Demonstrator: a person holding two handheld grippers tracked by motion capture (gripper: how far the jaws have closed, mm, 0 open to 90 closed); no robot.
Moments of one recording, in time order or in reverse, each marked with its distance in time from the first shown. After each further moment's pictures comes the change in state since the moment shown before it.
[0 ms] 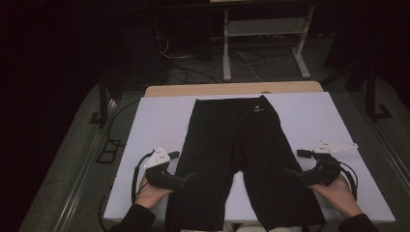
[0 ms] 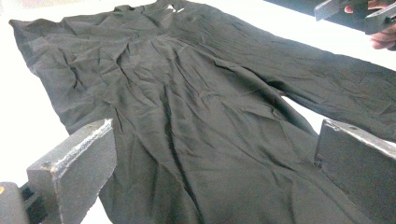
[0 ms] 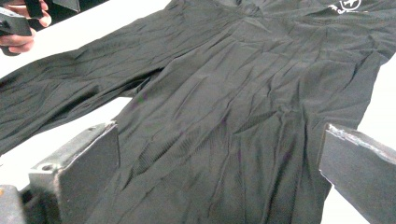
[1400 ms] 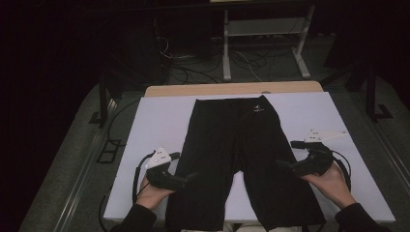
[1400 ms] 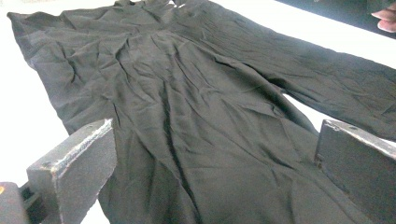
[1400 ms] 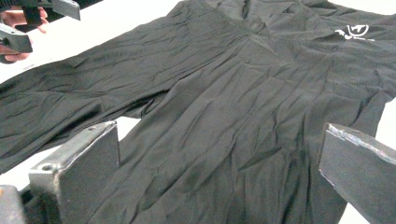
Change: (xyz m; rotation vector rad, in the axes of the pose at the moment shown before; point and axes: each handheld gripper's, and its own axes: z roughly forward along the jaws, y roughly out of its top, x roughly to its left) left arm -0.002 -0.001 0.002 0.008 0.004 -0.011; right arm 0.010 0.040 0.011 0.052 -0.013 -0.043
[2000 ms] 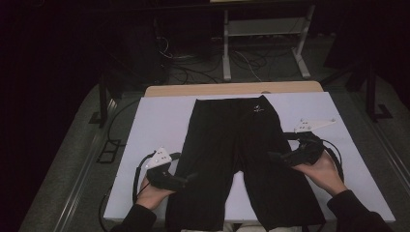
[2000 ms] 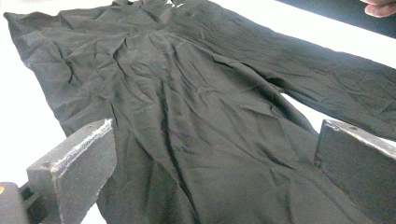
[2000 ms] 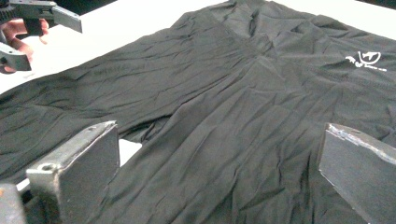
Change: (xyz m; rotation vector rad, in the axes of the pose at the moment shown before) left arm -0.001 0.000 0.000 0.000 -0.003 0.003; right arm 0.000 0.030 0.016 0.015 0.017 -0.032
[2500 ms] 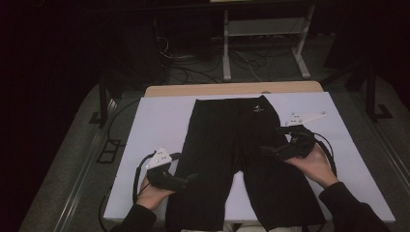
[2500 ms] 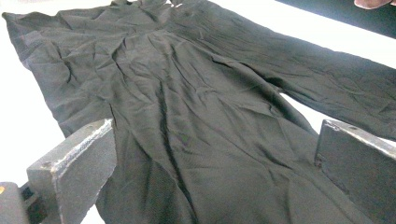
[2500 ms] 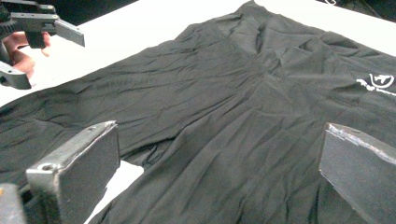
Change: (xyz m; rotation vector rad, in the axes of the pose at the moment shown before) left arm -0.001 0.000 0.000 0.000 -0.005 0.000; right arm 0.002 0.021 0.015 0.001 0.016 -0.021
